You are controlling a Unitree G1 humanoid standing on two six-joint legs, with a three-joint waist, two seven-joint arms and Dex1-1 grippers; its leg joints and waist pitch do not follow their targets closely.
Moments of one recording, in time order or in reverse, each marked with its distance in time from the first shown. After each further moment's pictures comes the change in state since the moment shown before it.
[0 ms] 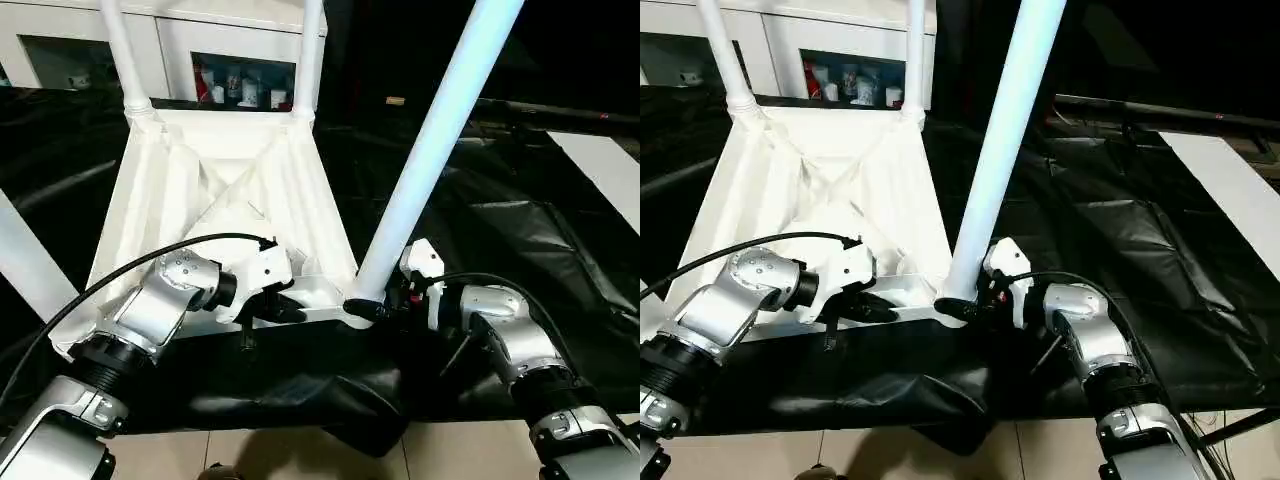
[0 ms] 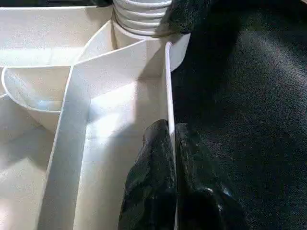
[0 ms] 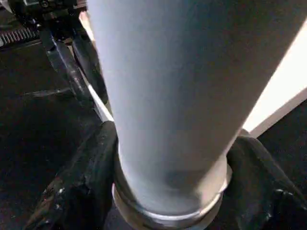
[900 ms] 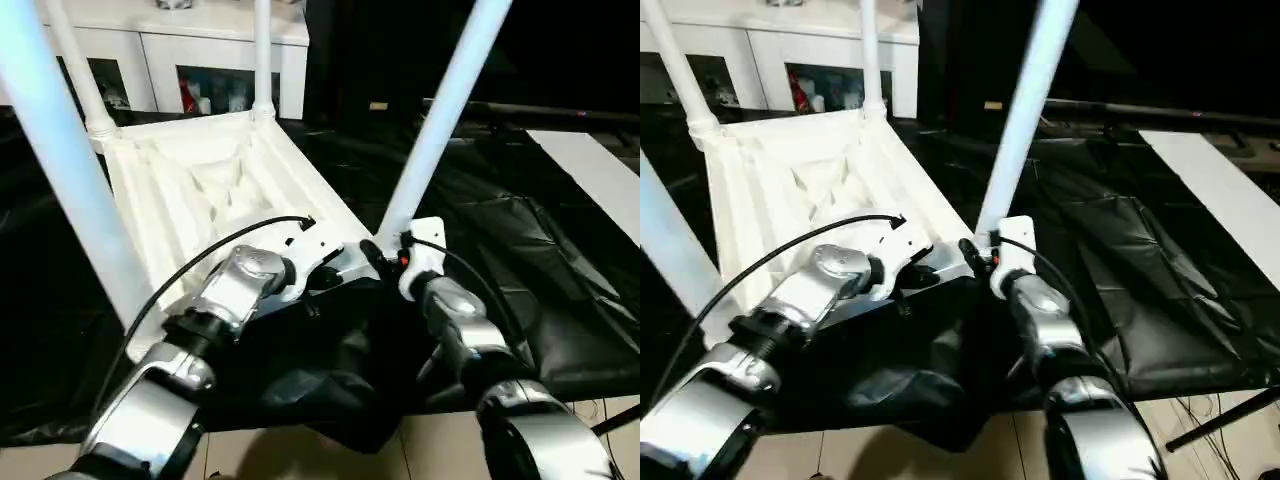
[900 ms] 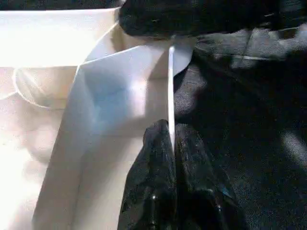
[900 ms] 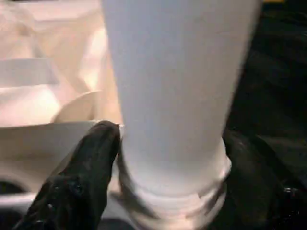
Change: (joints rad) left arm -0.169 -0.286 0.048 0.319 0.088 0.082 0.410; right arm -0.123 0.205 -0.187 0.303 0.001 -0.112 -0.638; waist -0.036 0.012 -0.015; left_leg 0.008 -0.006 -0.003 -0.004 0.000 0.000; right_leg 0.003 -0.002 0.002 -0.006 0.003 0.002
